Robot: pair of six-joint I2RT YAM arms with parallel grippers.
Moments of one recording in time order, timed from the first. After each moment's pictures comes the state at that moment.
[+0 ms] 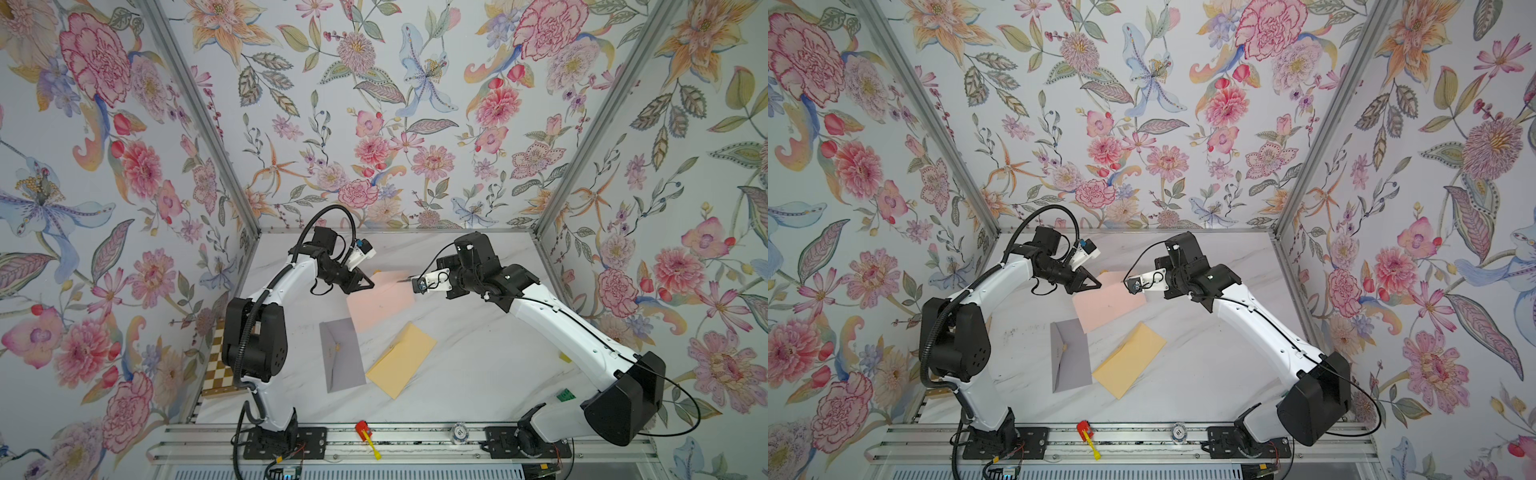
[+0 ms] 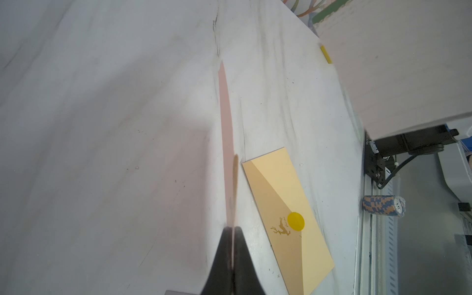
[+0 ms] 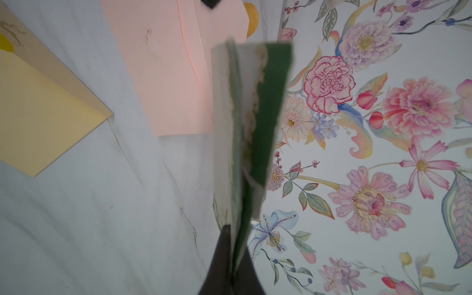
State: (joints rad) left arm -0.24 1.84 1.49 -0.84 0.84 0.53; right arm 0.62 1.46 1.37 -0.64 0.02 -1.37
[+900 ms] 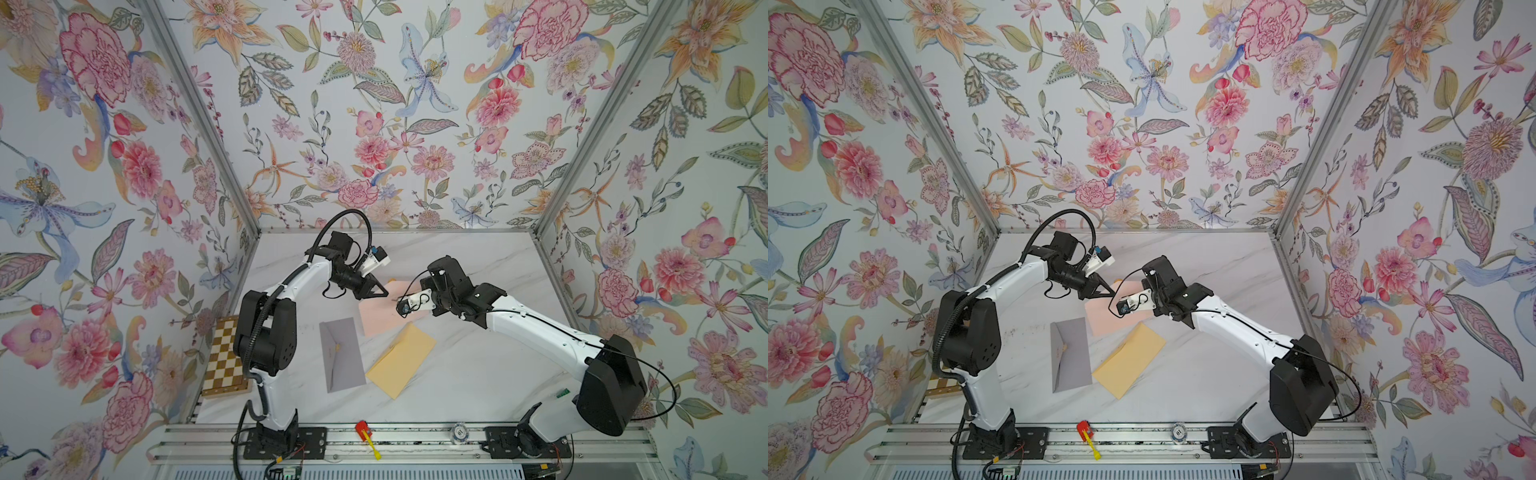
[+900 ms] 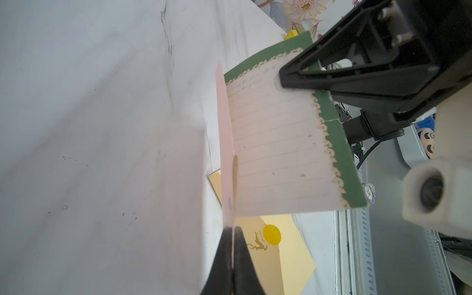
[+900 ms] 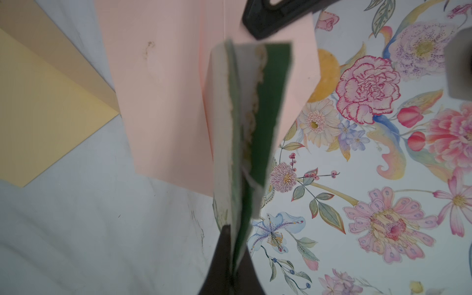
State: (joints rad) left arm -0.31 1.90 1.51 -0.84 0.93 0.56; right arm 0.73 1.51 1.17 -0.42 0.22 -1.38
